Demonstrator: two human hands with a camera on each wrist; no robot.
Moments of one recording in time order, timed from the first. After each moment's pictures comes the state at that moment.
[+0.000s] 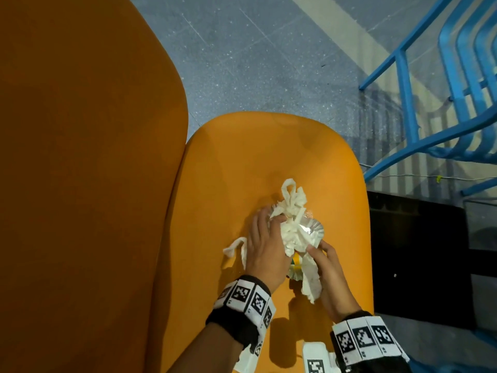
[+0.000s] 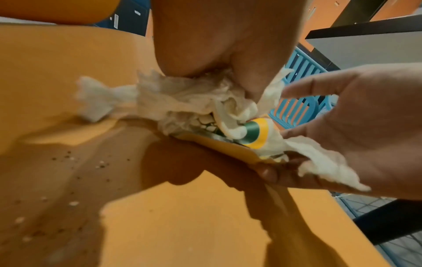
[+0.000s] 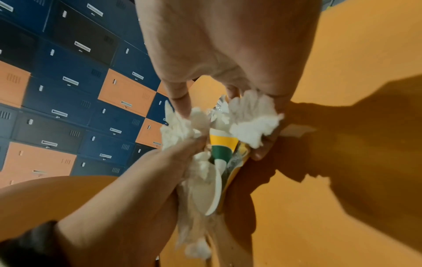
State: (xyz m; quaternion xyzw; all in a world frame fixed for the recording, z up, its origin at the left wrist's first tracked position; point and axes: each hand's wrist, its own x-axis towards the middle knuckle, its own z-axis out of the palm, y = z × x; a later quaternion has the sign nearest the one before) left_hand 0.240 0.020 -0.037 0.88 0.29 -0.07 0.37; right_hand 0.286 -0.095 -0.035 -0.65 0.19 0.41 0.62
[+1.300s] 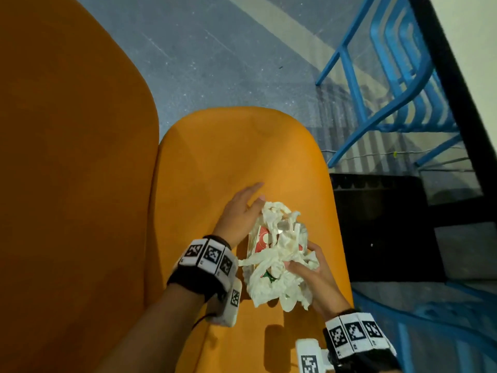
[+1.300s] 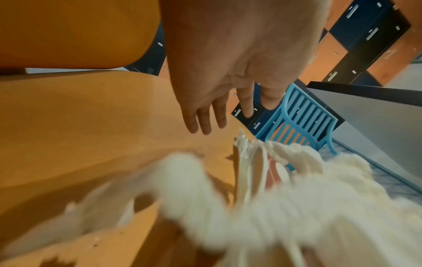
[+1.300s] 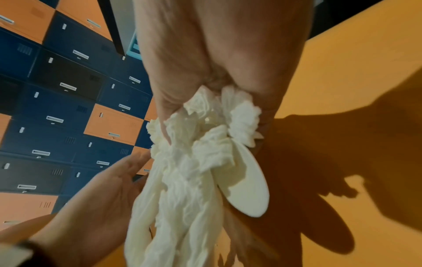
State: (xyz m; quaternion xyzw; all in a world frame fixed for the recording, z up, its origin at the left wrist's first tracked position) left_hand 0.238 0.049 0.010 0.76 0.25 -0.12 0.59; right_hand 0.225 -0.148 -0.001 -0.62 0.18 0.42 0.64
